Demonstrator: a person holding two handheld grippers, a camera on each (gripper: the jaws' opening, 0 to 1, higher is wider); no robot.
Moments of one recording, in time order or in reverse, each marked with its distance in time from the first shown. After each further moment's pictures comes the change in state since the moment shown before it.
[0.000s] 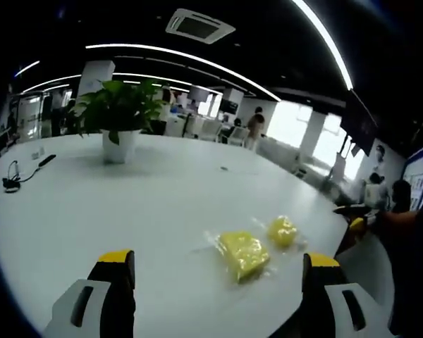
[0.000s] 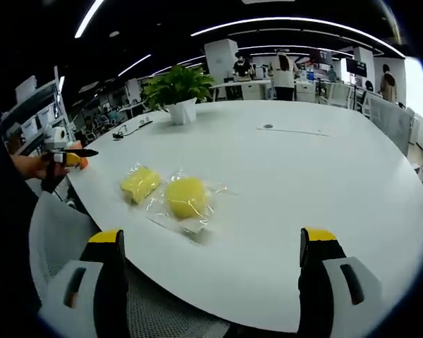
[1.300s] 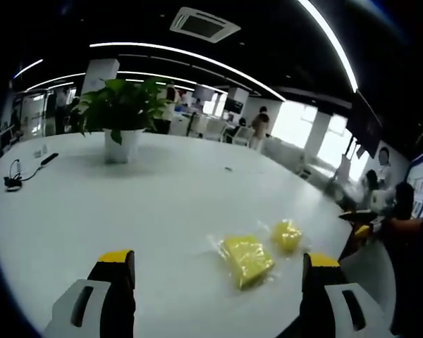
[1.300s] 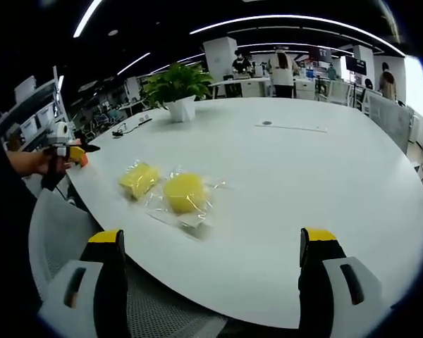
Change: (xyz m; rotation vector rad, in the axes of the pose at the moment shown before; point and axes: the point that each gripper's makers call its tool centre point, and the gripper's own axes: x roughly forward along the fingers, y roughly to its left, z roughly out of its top) left arm 0.012 0.002 0.008 -0.020 0.015 0.022; right arm -0.003 -0.003 -0.005 0.005 0.013 0.002
